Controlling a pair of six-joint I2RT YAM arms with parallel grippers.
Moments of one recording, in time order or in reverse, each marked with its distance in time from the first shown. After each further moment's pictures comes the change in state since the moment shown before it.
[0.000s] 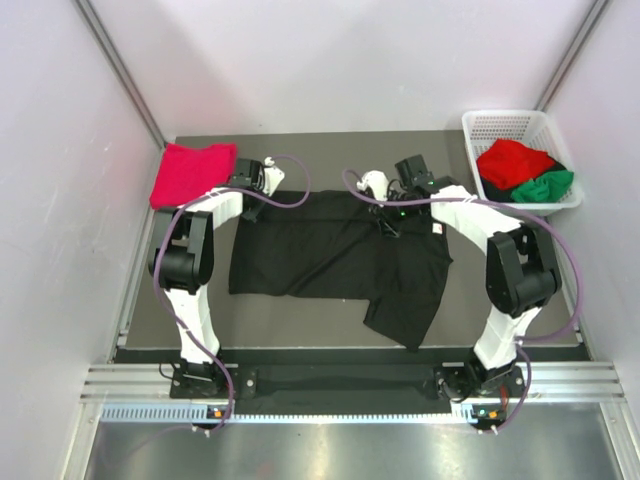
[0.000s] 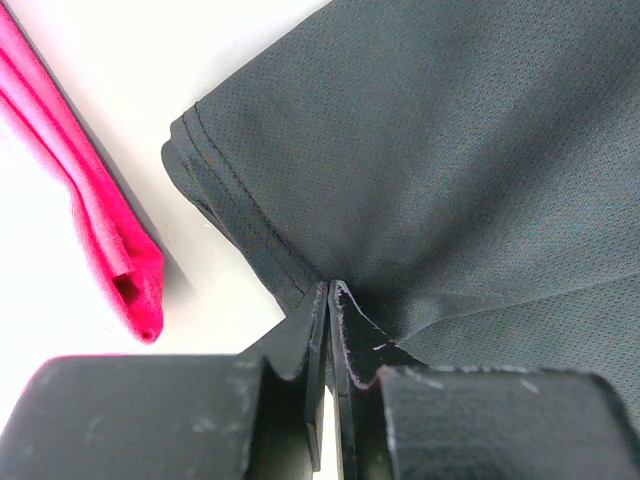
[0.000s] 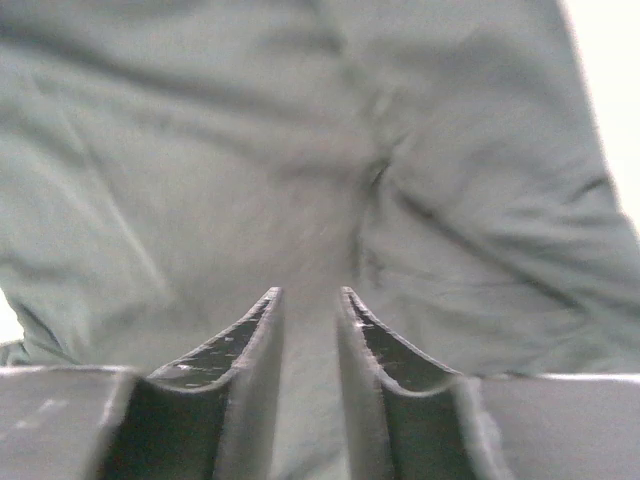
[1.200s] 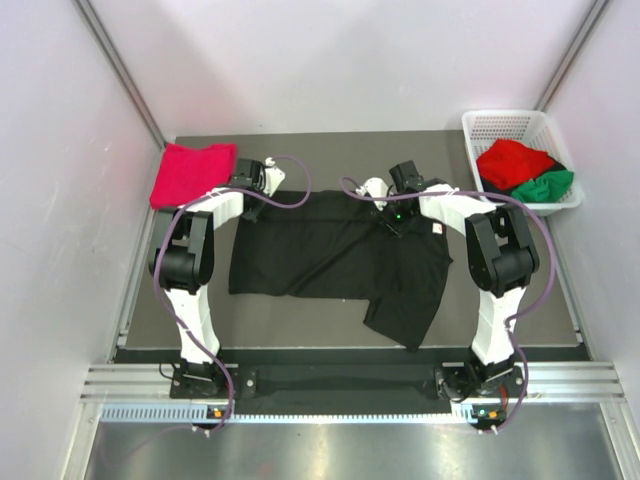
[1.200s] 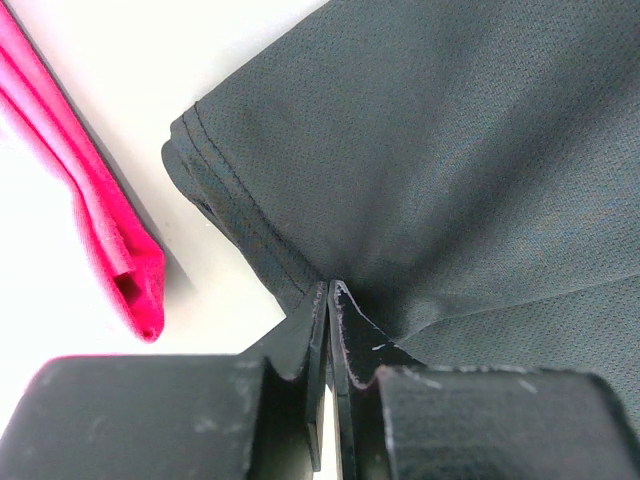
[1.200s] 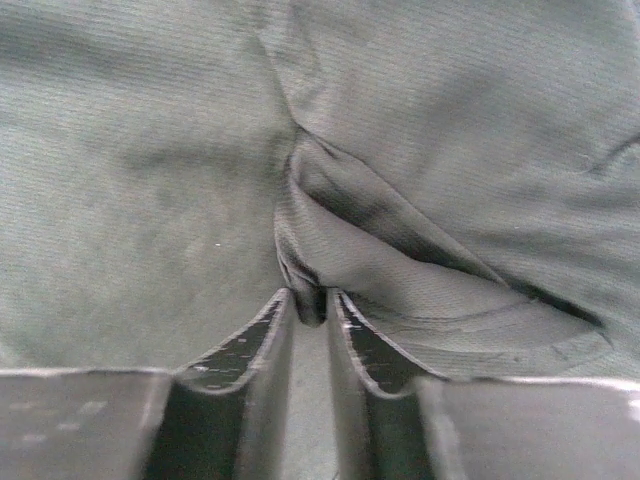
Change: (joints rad) left arm -0.005 0.000 0.000 -0.001 -0.011 0.003; right arm -0.018 0.193 0.024 0.051 0.161 -0.018
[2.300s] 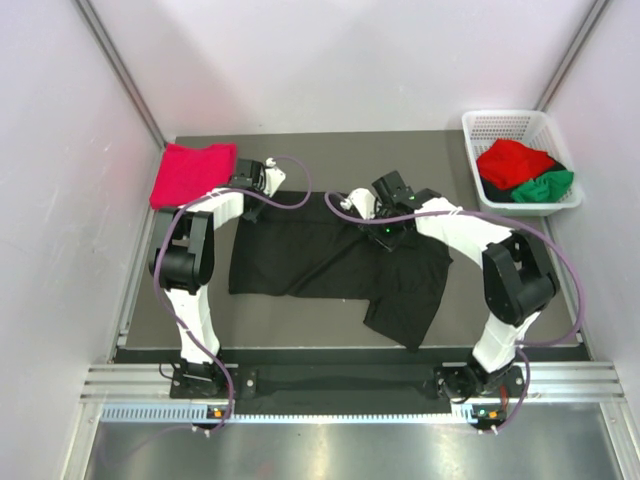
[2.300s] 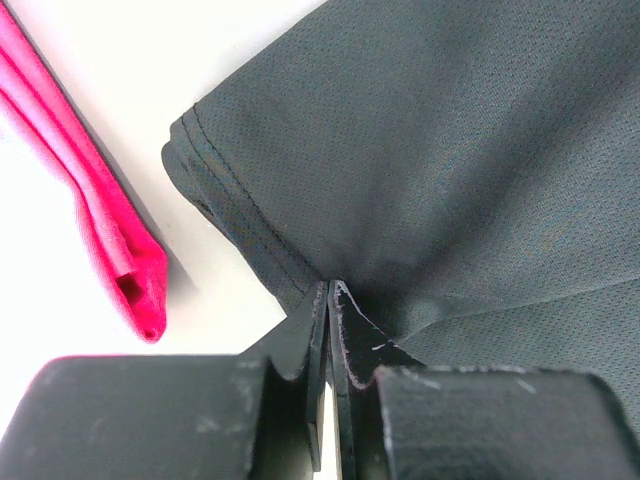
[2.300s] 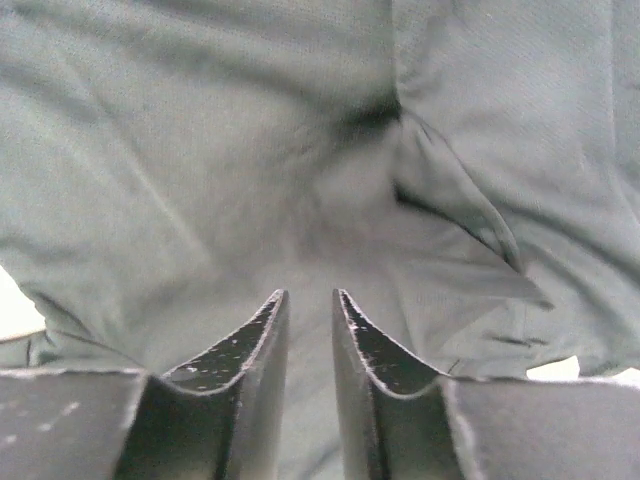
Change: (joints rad) left arm -0.001 0.000 -0.003 0.005 -0.004 0.014; right arm 0.179 -0.222 -0.103 -0.084 0.084 0.112
